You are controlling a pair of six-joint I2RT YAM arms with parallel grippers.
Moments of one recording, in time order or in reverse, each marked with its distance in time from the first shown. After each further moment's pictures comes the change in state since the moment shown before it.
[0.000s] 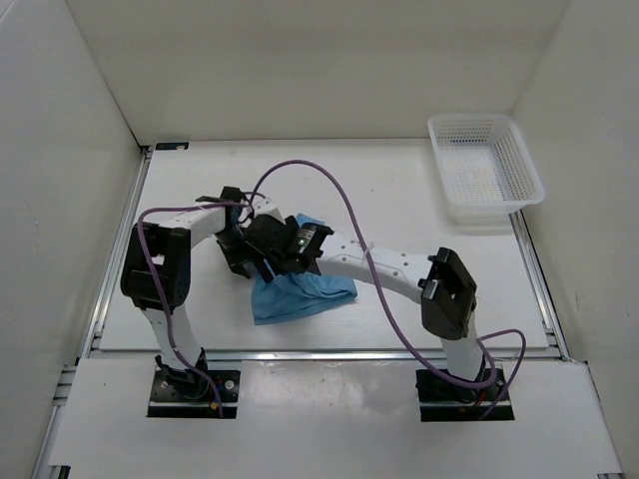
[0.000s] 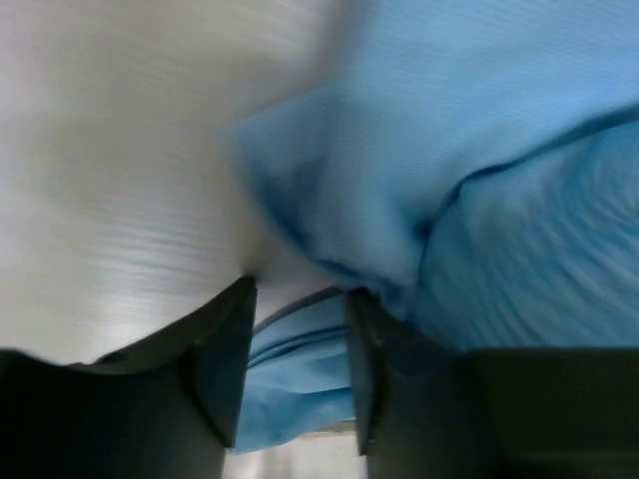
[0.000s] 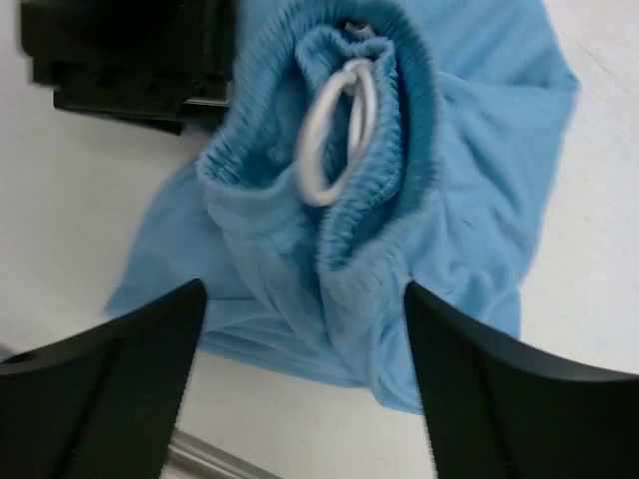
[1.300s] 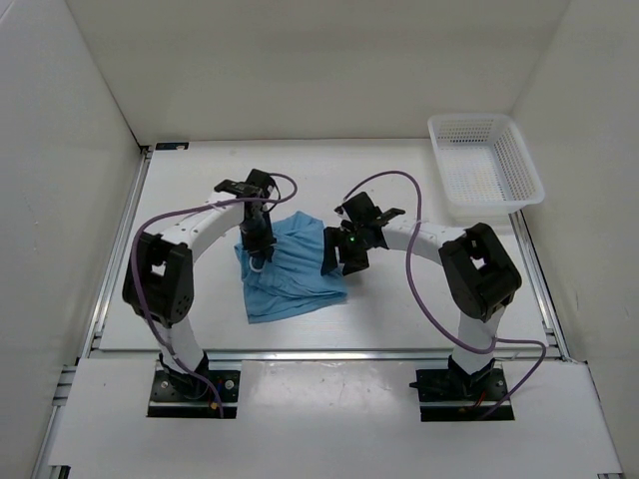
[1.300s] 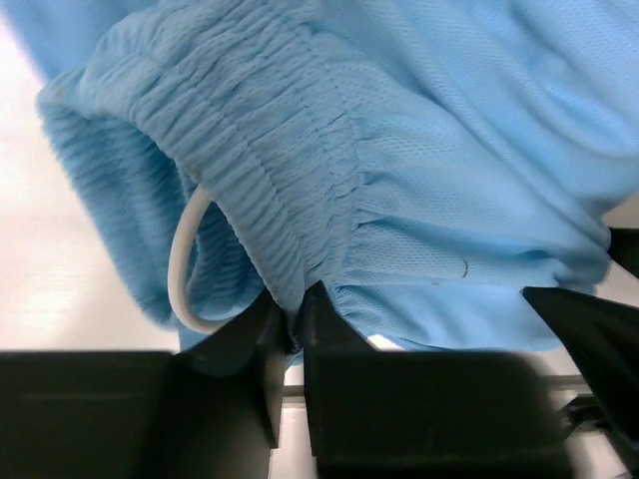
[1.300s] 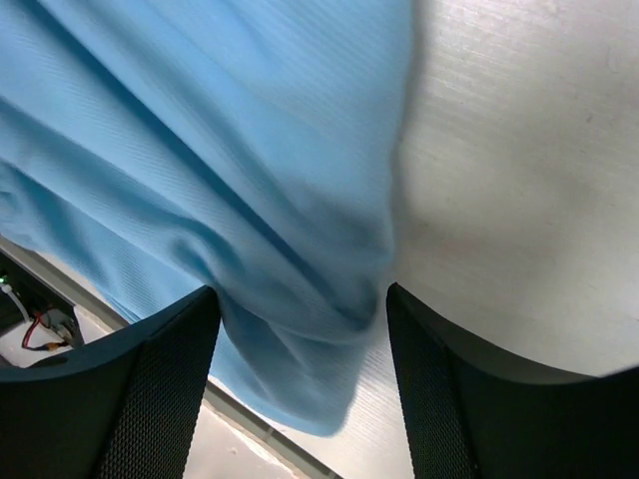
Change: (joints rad) left arm -0.206 -0.048 0.214 -0.165 -0.108 0.092; right arm -0.521 -0.128 -0.584 0.340 -0.799 0.095
